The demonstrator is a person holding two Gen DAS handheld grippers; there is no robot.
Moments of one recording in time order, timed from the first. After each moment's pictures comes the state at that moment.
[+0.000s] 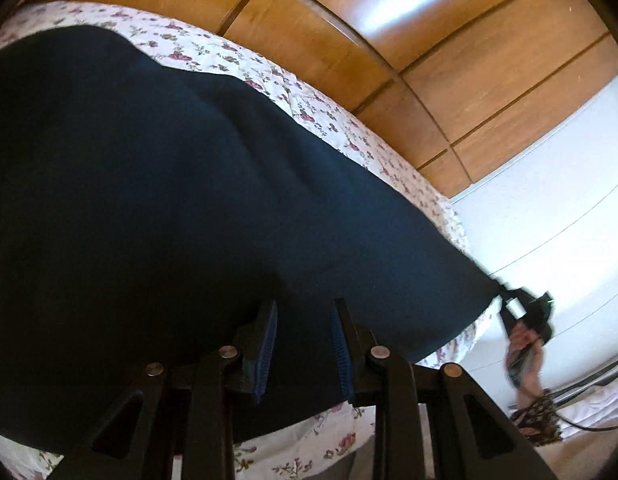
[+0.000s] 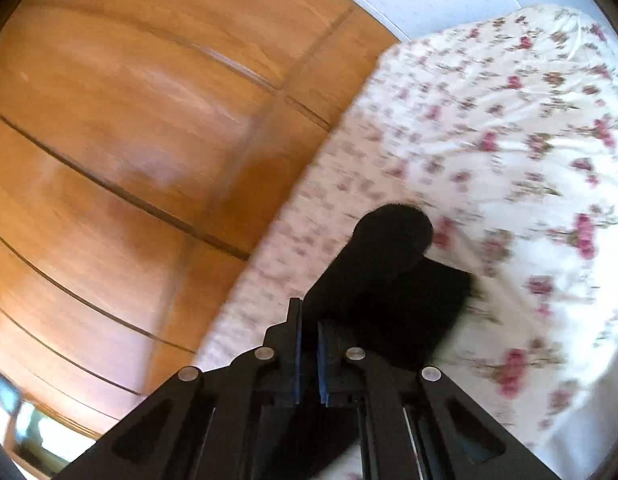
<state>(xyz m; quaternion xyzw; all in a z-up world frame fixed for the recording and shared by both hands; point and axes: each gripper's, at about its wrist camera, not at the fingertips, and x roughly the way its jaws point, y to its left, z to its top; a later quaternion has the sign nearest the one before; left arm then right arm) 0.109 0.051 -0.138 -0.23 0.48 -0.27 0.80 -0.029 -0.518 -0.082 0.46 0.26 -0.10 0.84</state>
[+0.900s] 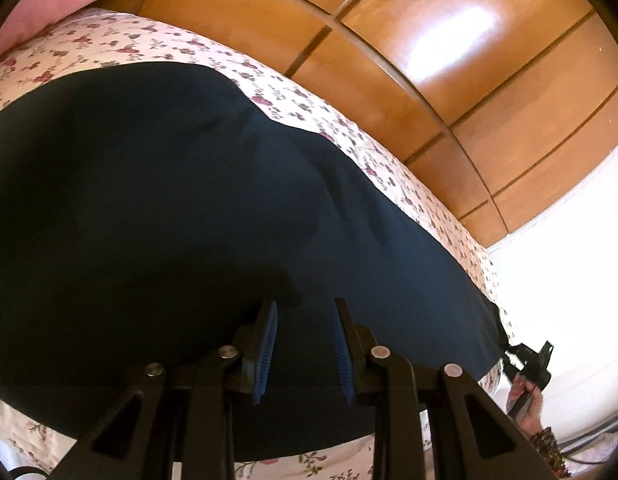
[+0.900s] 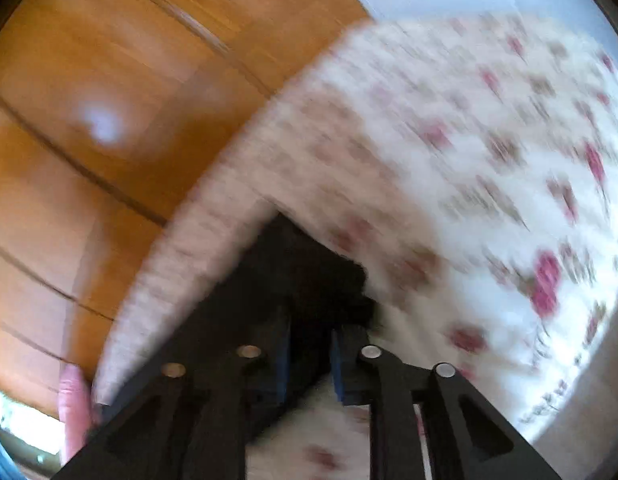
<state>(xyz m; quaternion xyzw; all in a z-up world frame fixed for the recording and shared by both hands) 0.112 0.098 -0.133 -0.26 0.45 -0.17 0.84 -0.021 -0.554 -0.119 0.44 0.31 -0.14 0.83</state>
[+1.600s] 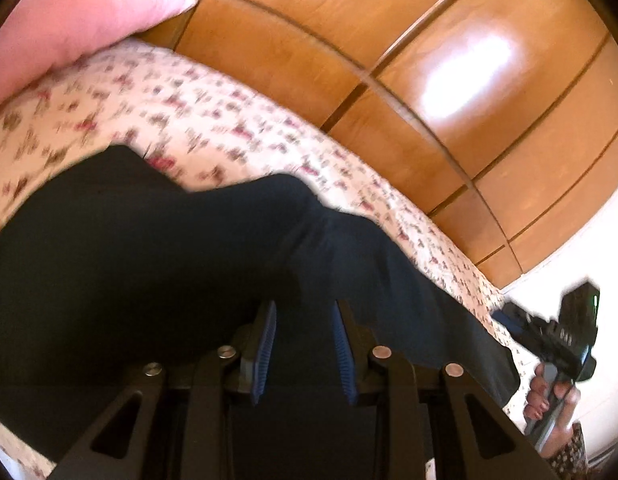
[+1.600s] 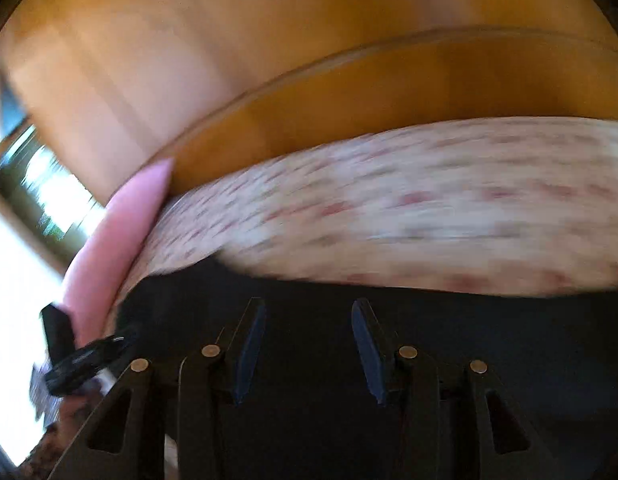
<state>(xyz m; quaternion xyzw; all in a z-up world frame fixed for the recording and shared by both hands) 0.122 0.161 -0.120 -0.28 0.41 -0.12 0.86 0.160 -0.154 -0.036 0.14 0.43 0.24 0.86</state>
